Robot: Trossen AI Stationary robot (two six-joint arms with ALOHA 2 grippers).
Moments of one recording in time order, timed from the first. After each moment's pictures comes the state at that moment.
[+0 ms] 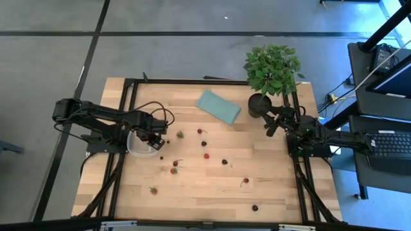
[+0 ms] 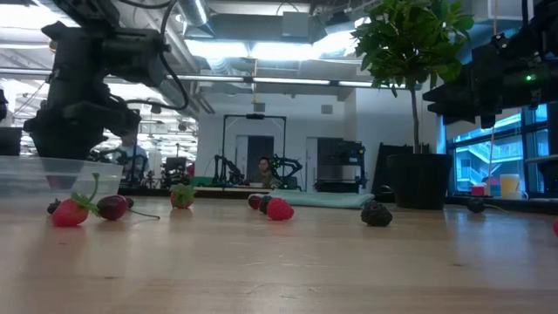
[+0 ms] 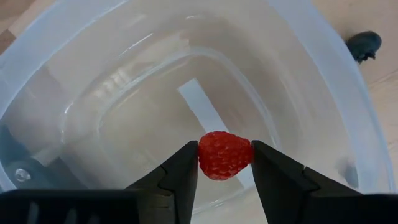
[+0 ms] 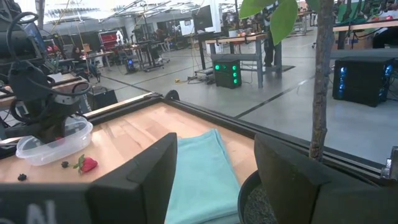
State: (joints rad) left arm 0.08 1.24 0.61 -0.93 0.02 -0.94; right arm -0.14 0.07 0.01 0.07 0.48 0.18
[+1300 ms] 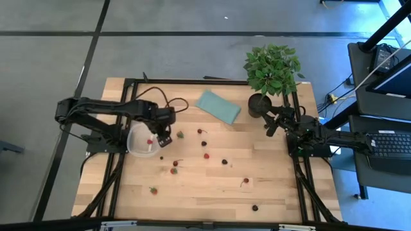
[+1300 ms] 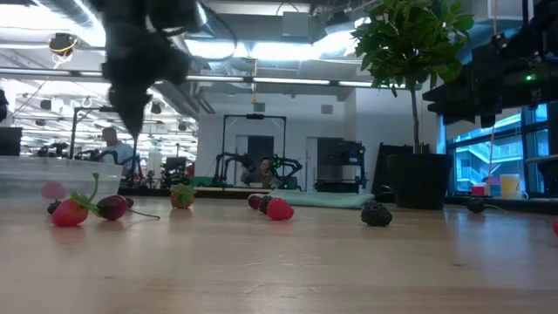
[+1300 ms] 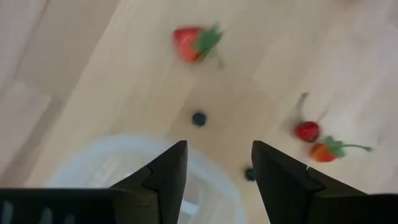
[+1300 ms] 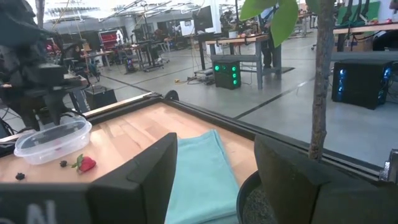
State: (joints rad) left arm 0.13 1.29 0.94 -0.97 0.08 -0.43; right arm -0.14 0.07 0.01 0.07 0.48 0.16
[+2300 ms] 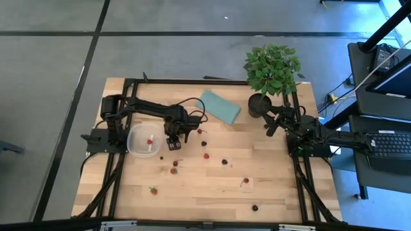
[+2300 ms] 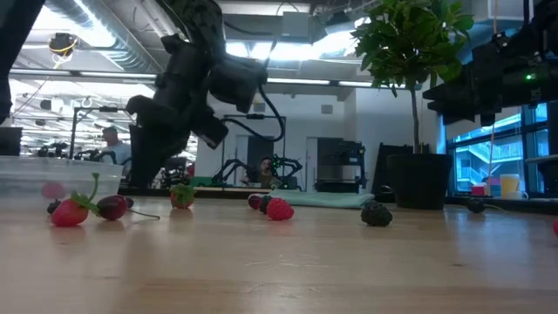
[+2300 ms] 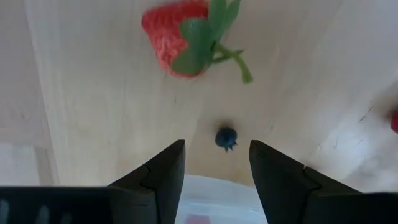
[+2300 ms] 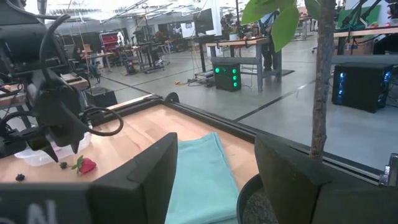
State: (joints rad) left arm 0.14 1.85 1.20 -1.16 0.06 -0.13; right arm -0.14 0.07 0.01 0.09 0.48 0.15
